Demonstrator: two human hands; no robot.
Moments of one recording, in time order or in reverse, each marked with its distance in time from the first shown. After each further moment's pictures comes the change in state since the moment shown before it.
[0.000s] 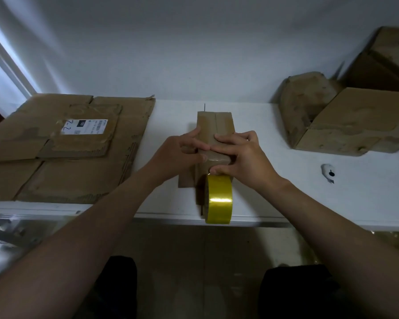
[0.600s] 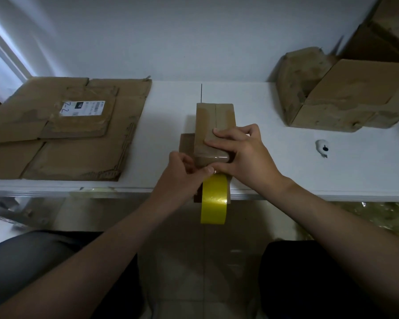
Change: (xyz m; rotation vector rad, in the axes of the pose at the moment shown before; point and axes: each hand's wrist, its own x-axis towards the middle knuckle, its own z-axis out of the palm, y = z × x) left_hand -0.097 0.014 0.061 0.015 0.181 -0.372; right_hand -0.054 -0.024 0.001 -0.056 0.089 -0.055
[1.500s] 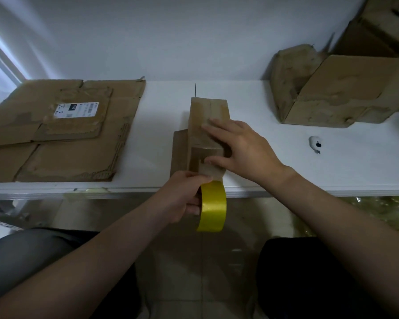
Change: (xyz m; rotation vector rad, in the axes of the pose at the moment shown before) left_hand -0.006 0.004 0.023 -0.312 -0.264 -0.372; right_hand 0.005 0.004 -0.024 -0.186 -0.159 0.004
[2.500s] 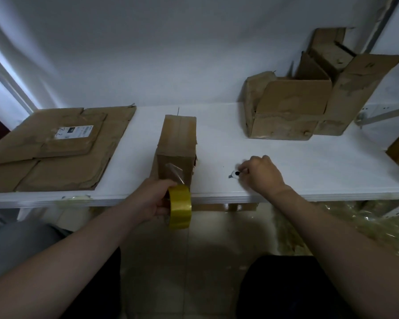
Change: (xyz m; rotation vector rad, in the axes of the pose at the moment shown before) left_hand -0.035 0.016 0.049 -0.017 0.221 0.014; right_hand -0.083 0.116 -0.011 -0.053 -0.148 0.436
